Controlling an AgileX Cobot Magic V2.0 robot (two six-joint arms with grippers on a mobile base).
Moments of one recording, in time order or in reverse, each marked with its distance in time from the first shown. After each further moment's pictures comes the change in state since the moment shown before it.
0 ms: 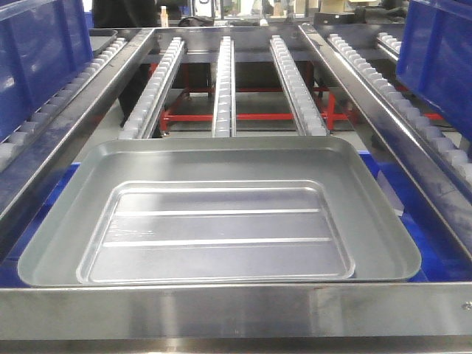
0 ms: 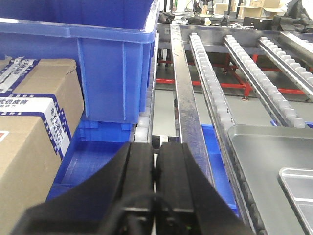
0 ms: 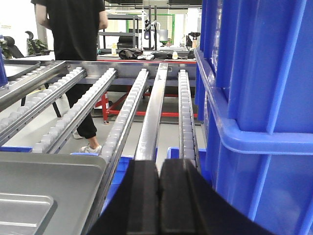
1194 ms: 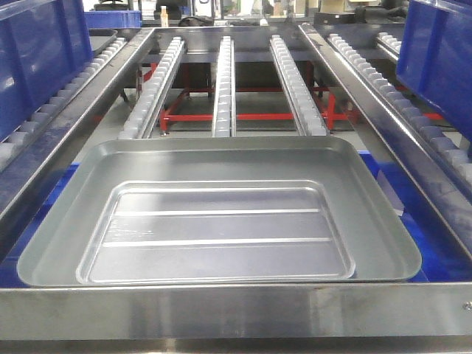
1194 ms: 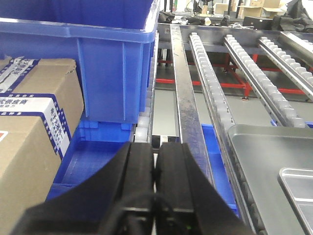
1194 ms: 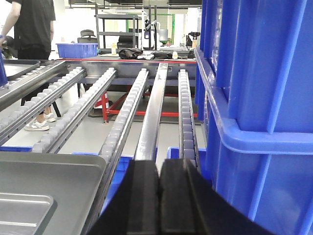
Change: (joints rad) left arm 0.000 0.000 0.000 0.000 0.000 0.000; right arm 0.000 0.000 0.000 0.000 0.013 0.000
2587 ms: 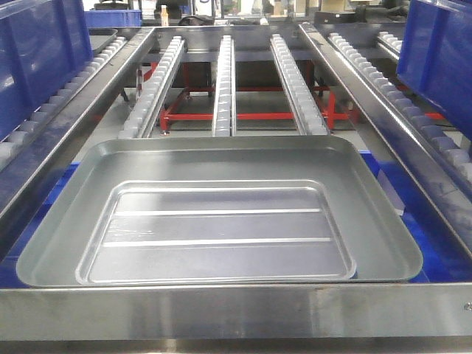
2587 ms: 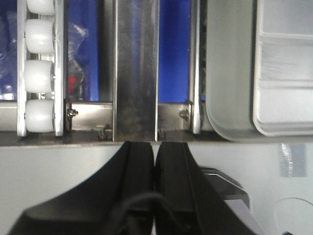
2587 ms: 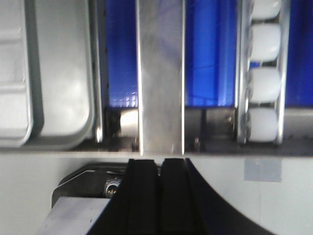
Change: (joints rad) left arm -0.218 1.054 -0.720 -0.032 0.730 -0.180; right arm 0.117 1.128 -0.736 0.056 0.816 0.205
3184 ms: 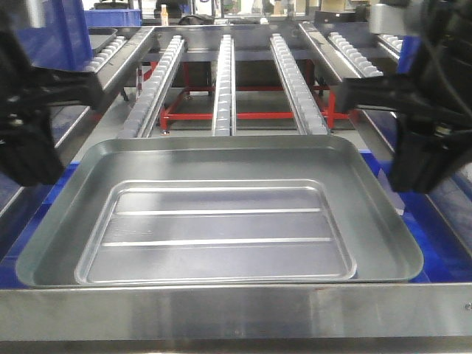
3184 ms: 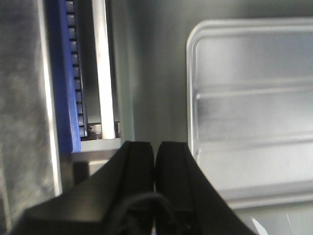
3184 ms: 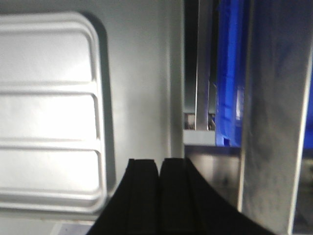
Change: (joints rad) left arm -0.277 0.423 -0.275 0.150 -0.070 -0.286; right arm 0.254 0.352 -0.245 -0.113 -0.045 0.283
